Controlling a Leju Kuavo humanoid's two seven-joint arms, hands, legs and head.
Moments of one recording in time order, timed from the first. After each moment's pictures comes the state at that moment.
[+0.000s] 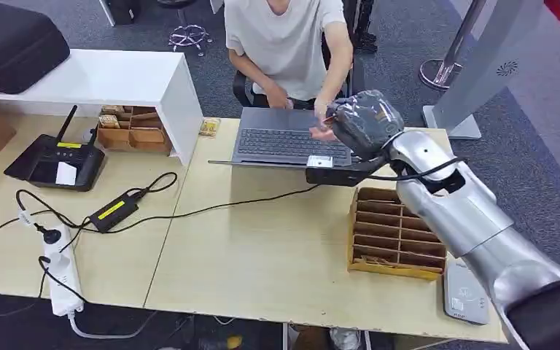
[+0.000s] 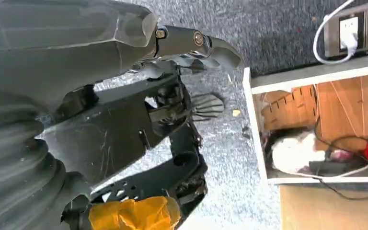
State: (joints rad) left arm -0.20 -0.18 0.06 -0.28 0.13 -0.08 0.11; right arm -1.01 -0.19 0.89 -1.01 0.89 -0.18 -0.12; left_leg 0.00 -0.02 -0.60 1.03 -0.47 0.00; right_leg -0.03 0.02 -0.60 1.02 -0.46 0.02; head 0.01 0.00
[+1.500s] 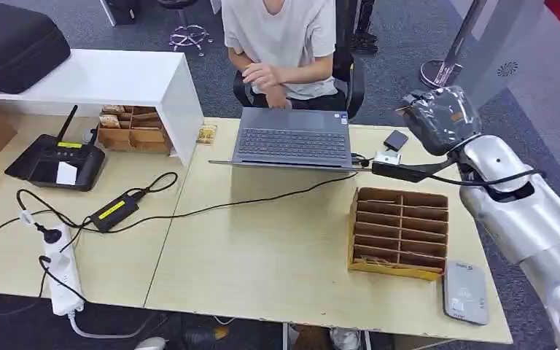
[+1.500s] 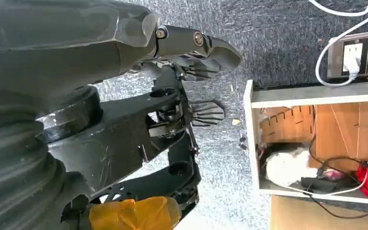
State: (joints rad) left arm -0.23 -0.13 0.08 -0.28 0.20 -0.08 0.20; right arm -0.96 -0.42 0.79 -0.97 1.02 -0.40 -0.14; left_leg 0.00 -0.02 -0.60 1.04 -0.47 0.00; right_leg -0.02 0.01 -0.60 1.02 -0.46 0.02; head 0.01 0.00
